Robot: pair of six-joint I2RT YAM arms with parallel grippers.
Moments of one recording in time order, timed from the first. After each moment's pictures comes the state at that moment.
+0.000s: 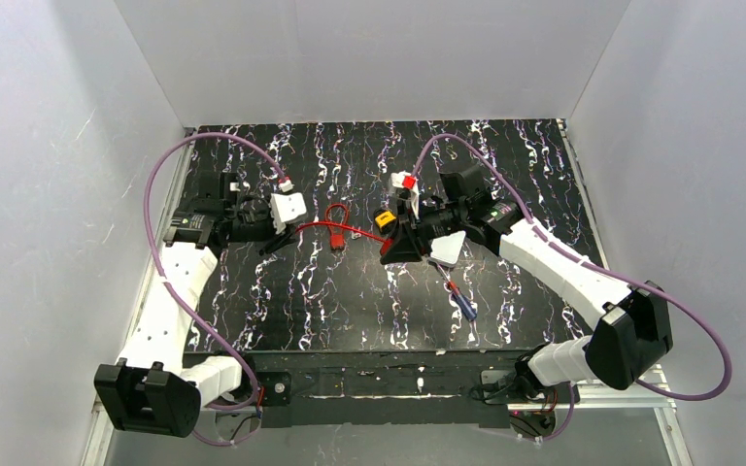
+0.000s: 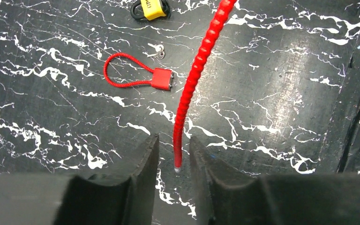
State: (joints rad) left arm -0.11 1.13 1.12 -0.90 0.75 1.00; right arm 0.64 1.37 1.13 -0.37 -1.01 -0.20
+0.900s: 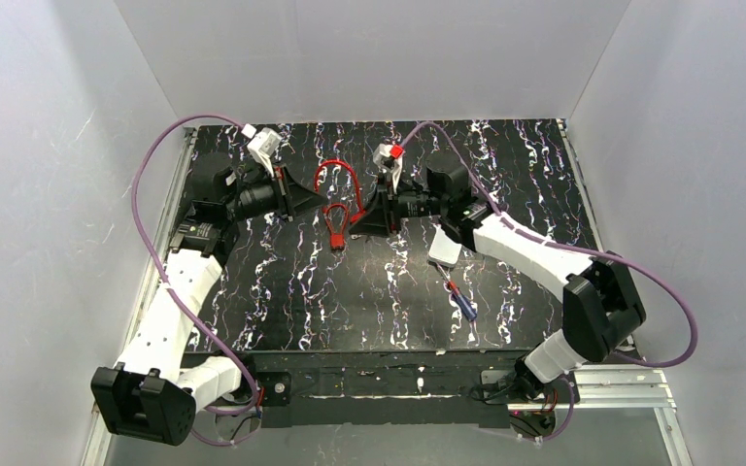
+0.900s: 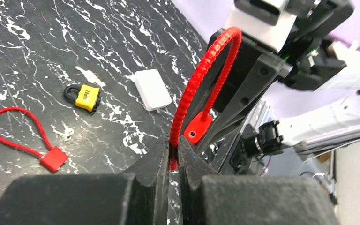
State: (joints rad) left arm -0.18 1.10 1.05 -0.25 0.86 -0.33; right arm 0.69 1.52 1.13 0.19 -0.92 0.23
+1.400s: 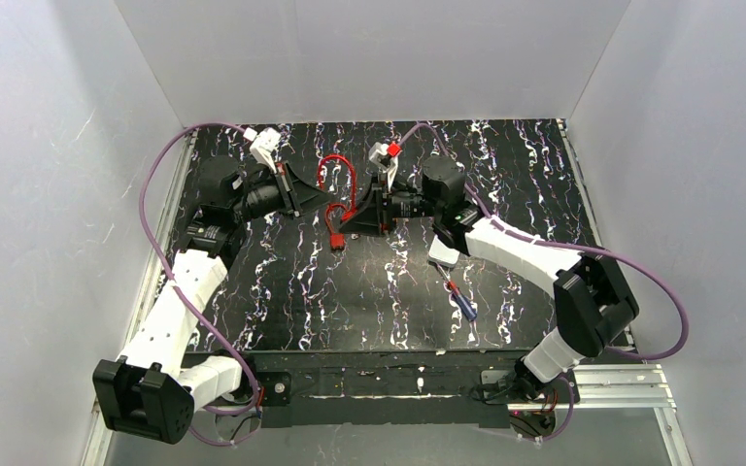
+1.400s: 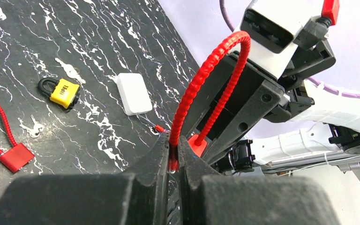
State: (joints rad) left arm -0.21 1.11 1.00 -0.12 0.80 -0.60; right arm 0.72 1.56 1.10 0.44 -0.90 0.41
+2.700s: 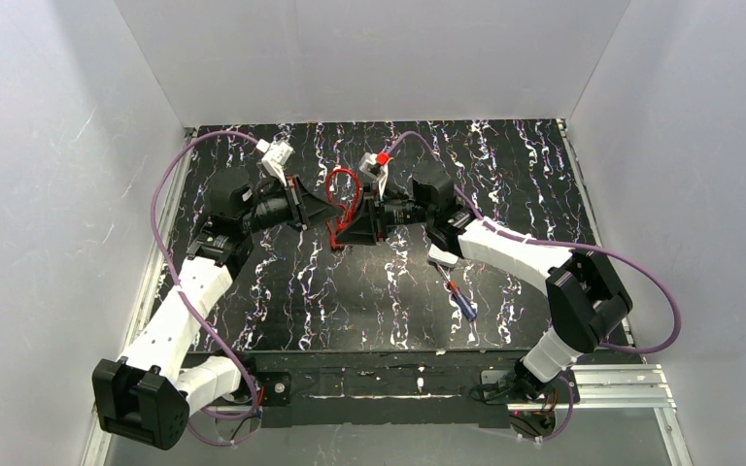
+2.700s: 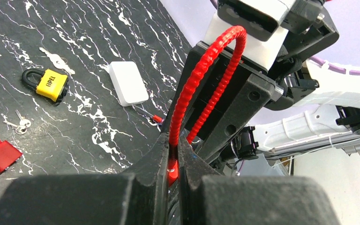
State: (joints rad) left arm -0.27 1.09 0.92 -0.07 0.80 -0.59; right arm 0.75 1.60 1.10 0.40 -0.91 0.39
